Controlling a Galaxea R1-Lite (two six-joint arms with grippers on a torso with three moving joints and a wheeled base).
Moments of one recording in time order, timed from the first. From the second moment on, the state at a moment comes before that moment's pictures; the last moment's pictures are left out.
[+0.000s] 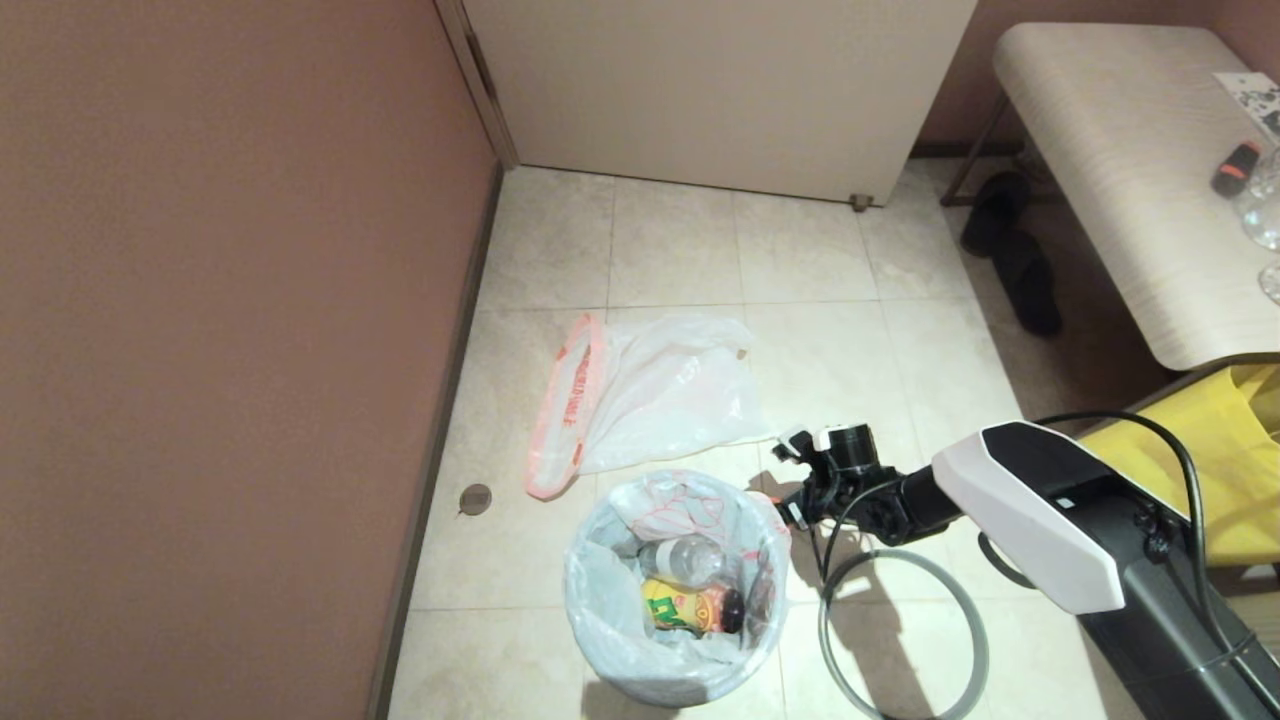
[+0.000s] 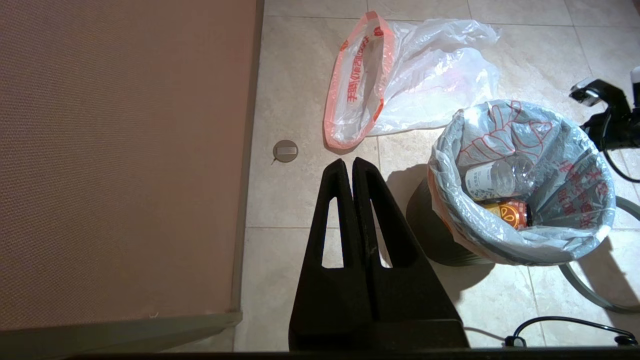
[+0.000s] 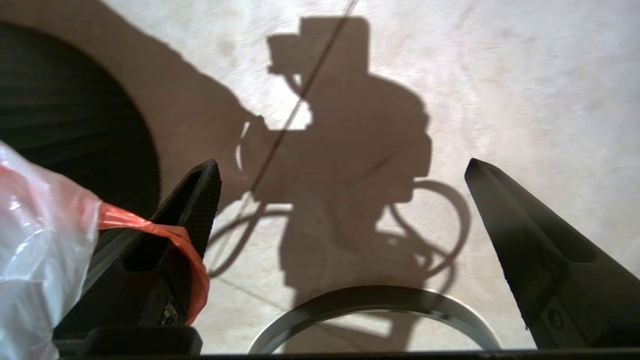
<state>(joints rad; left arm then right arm) 0.00 0.00 0.00 -0.03 0.01 -0.04 0.30 2.74 -1.73 -0.39 -0.03 -0.30</state>
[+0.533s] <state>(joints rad) 0.00 0.00 0.00 -0.03 0.01 -0.04 0.24 2.63 -1.70 -0.40 -0.12 -0.32</state>
